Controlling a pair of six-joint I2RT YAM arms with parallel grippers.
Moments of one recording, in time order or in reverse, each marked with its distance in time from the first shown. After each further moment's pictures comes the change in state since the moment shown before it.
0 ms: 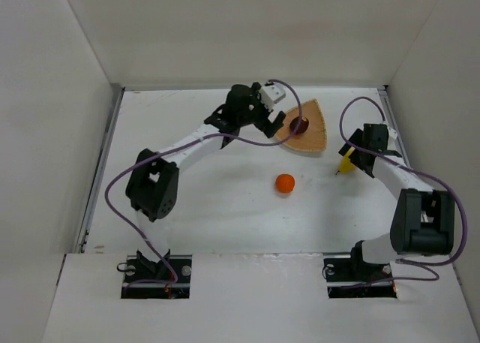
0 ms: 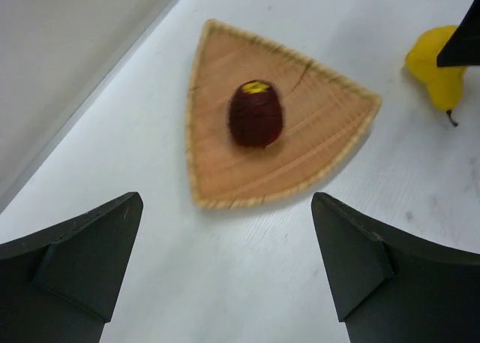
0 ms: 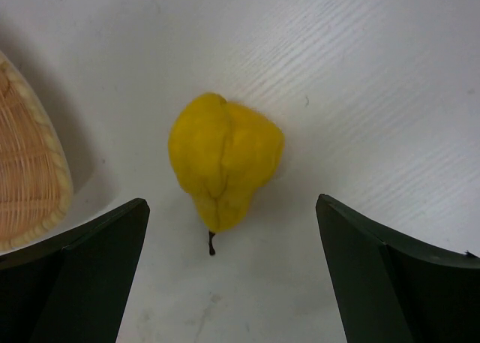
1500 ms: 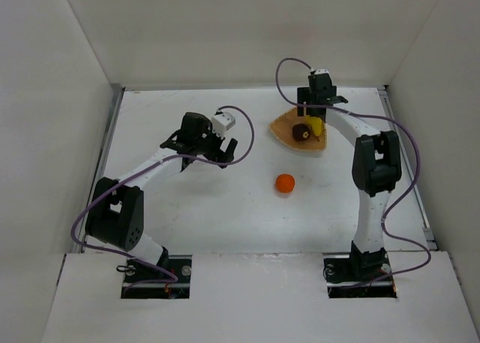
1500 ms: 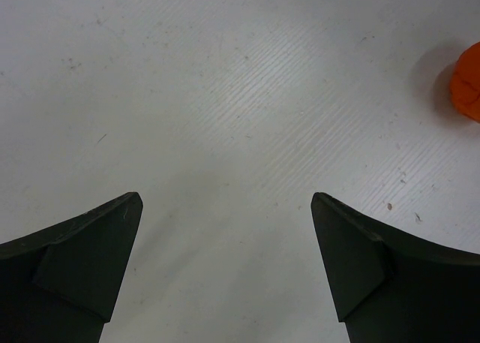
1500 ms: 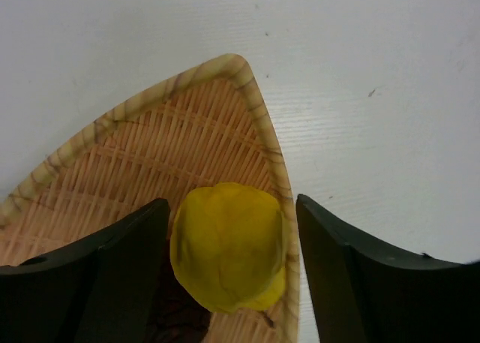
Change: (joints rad) left arm 0.243 -0.408 -0.554 -0.219 0.008 -0.006; right arm 0.293 0.688 0.874 -0.060 0.095 -0.425
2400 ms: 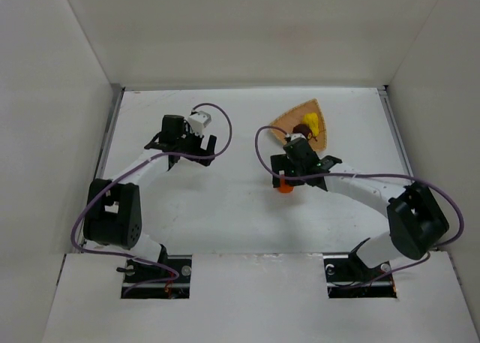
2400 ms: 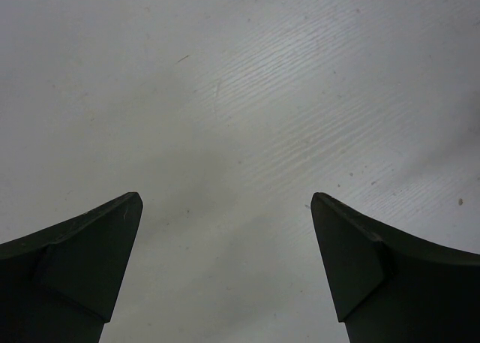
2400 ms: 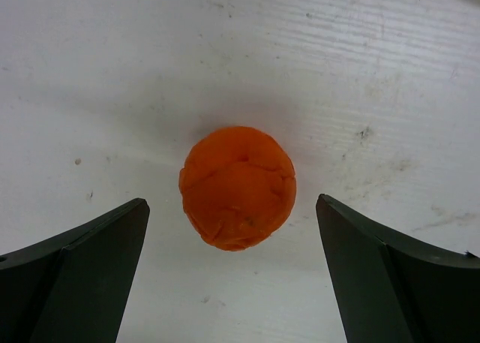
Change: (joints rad) left arm 0.181 -0.002 -0.060 -0.006 -0.002 -0.048; right arm 0.425 -0.633 -0.787 -0.047 -0.167 0.274
